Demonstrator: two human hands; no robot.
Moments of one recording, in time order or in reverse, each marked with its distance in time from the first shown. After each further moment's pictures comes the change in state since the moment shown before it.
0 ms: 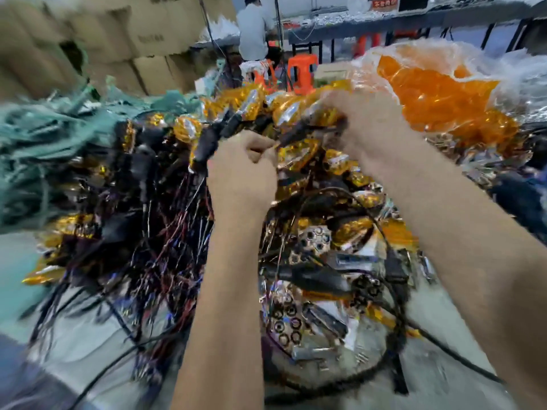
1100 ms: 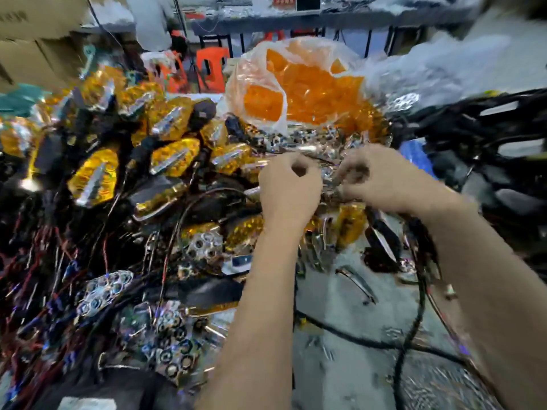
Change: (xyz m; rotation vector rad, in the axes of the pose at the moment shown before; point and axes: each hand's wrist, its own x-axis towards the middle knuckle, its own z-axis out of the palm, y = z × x) left_hand -0.065 0.050 0.180 -0.177 -0.337 0.077; right_hand -0.043 0.024 -0.203 -1.260 -0.089 -0.046
